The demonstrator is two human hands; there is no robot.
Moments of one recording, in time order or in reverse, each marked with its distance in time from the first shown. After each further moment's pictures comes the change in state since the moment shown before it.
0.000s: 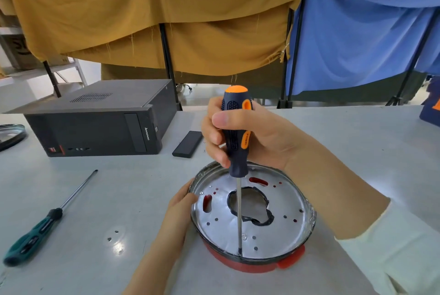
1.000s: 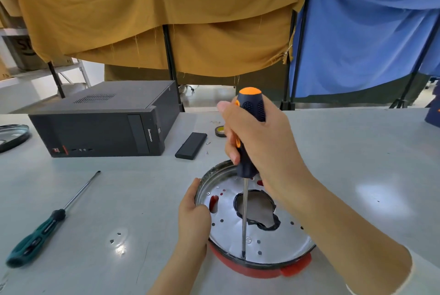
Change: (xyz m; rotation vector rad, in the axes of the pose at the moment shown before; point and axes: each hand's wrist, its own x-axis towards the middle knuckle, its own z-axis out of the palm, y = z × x) left_hand -0.013 0.008 0.034 -0.035 0.275 -0.029; right_hand -0.004 0.017 0.022 -0.258 0.682 -0.229
